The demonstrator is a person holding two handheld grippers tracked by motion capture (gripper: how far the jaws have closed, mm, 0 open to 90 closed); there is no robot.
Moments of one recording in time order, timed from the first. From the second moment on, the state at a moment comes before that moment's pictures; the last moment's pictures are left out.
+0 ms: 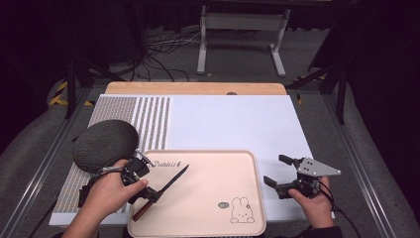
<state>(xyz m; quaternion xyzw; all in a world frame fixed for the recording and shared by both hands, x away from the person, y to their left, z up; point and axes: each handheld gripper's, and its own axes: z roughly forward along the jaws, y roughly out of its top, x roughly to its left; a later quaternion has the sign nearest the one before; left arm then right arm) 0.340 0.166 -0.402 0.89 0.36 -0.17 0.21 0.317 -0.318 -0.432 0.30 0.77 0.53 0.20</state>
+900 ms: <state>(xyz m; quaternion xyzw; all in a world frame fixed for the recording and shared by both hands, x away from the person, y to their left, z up) 0.339 0.153 -0.422 0.90 0.37 -0.18 0.16 0.316 -0.319 -0.433 0.30 0.77 0.53 0.20</state>
